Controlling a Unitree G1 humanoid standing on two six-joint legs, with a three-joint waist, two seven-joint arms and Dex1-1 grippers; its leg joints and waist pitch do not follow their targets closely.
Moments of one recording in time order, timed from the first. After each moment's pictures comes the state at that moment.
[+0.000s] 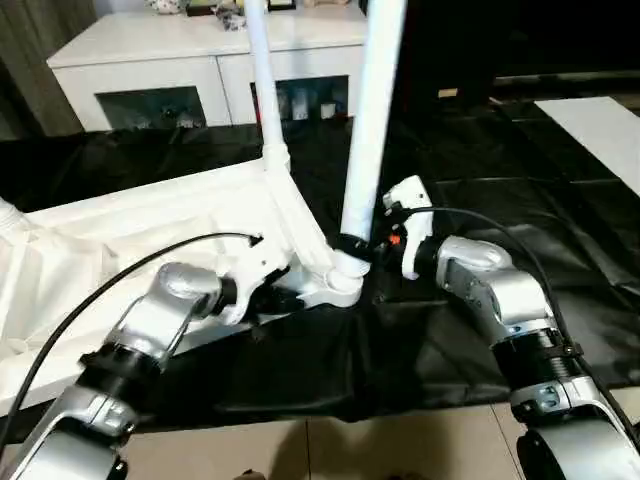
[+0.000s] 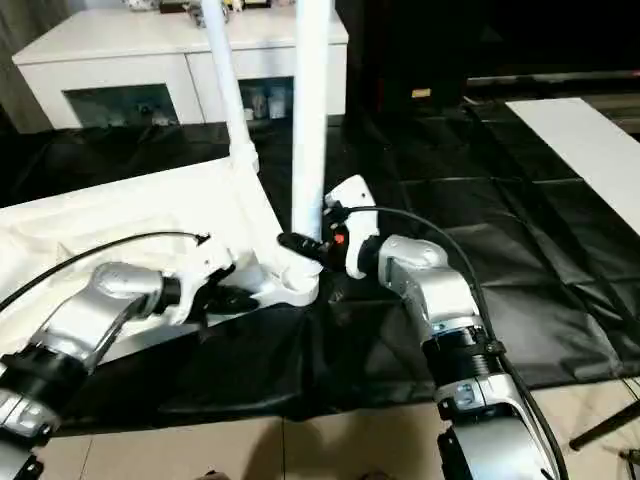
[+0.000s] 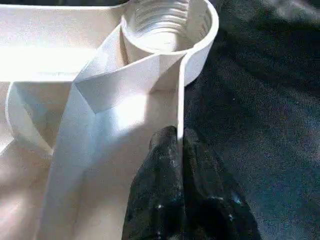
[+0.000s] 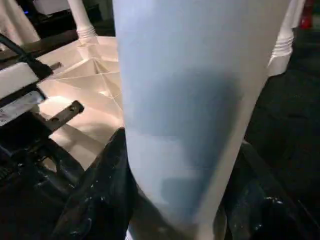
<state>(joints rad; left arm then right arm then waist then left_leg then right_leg) -0.53 0.46 -0.33 0.39 -0.06 0.36 -1.02 -0.63 -0.21 0.11 0.43 0.22 0.41 0.81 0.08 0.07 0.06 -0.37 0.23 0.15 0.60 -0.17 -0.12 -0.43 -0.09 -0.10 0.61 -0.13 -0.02</state>
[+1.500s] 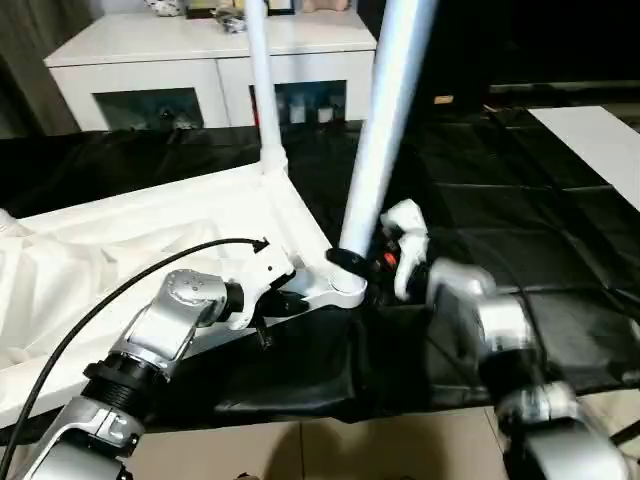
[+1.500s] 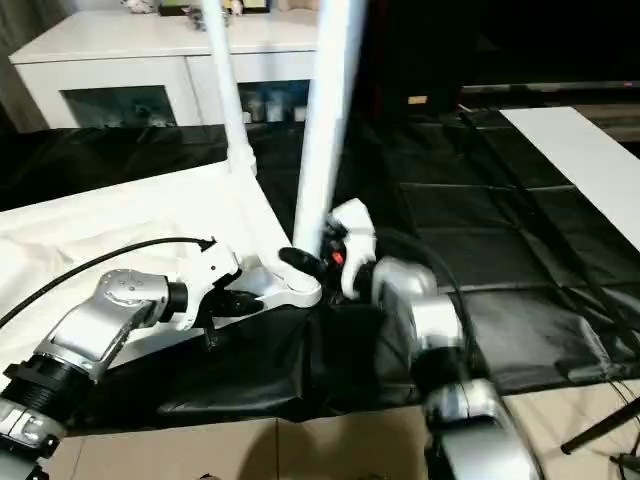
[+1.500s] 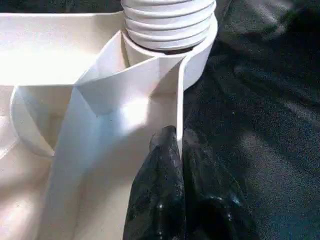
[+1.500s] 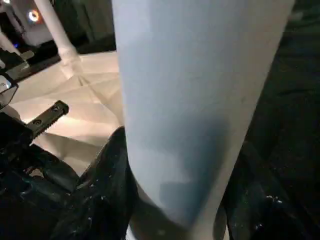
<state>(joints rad) -0.51 0.41 -0.32 0.38 -0.04 0.37 -0.95 -0.54 -0.13 0.05 0.61 0.25 0.15 0.78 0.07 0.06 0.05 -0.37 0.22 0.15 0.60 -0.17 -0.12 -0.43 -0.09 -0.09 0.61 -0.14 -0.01</state>
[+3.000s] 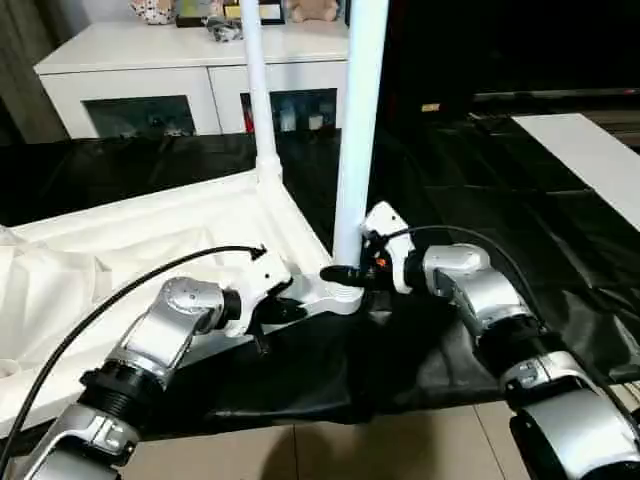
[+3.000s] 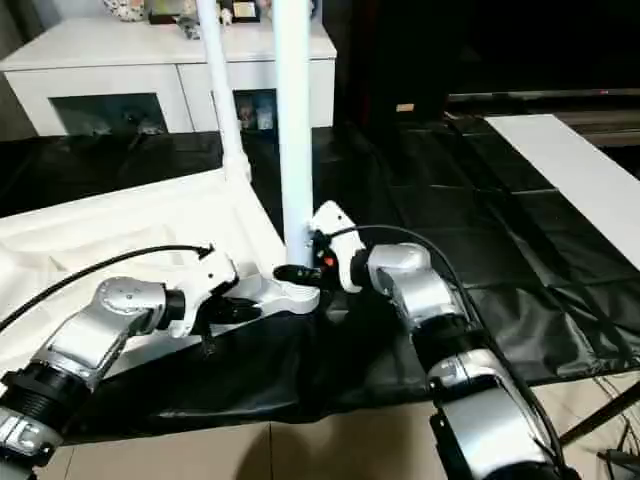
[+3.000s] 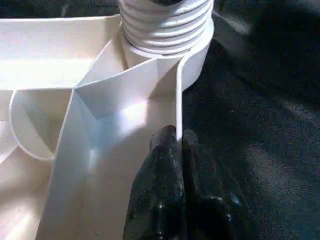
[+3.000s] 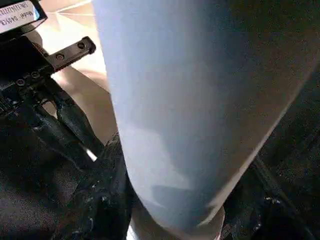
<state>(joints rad) -0.48 0.43 -0.33 0.38 -0.04 0.34 -0.95 -0.74 -0.22 0.23 0.76 0.07 0.18 0.97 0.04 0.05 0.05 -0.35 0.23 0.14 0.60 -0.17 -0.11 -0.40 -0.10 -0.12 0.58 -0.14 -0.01</state>
